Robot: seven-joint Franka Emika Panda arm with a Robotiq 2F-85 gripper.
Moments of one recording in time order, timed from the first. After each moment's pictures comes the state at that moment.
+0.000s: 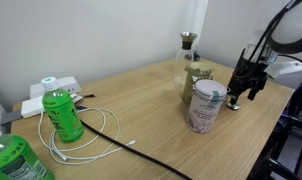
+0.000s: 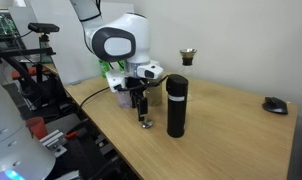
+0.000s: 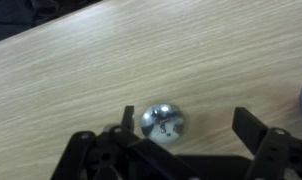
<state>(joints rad) -0.01 0.10 -0.06 -2.79 0.12 2.82 0.12</state>
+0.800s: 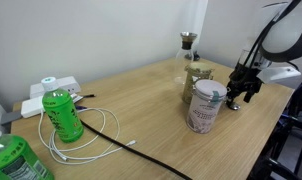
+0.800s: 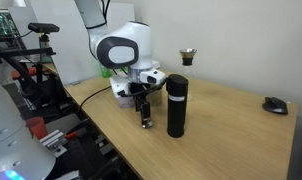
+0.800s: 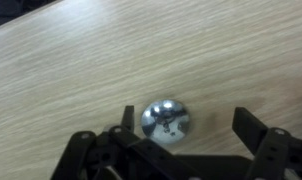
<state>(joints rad) -0.01 0.20 -0.06 -2.75 0.14 2.89 0.13</state>
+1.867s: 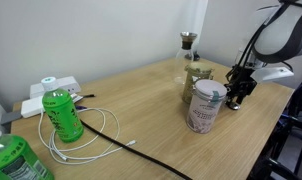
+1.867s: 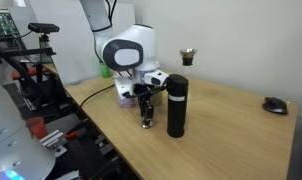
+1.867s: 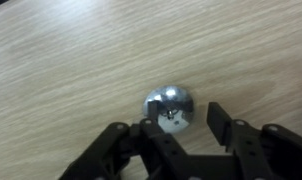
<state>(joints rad) -0.01 0.25 -0.07 -2.70 0.13 2.90 0.15</state>
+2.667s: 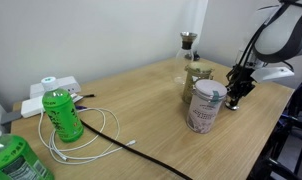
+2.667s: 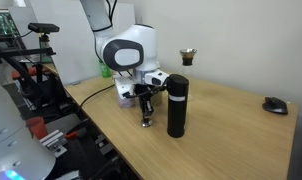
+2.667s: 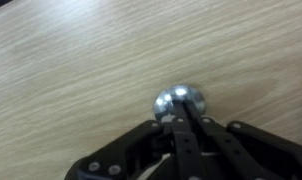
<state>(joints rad) -0.01 0.25 -0.07 -2.71 0.13 2.90 0.15</state>
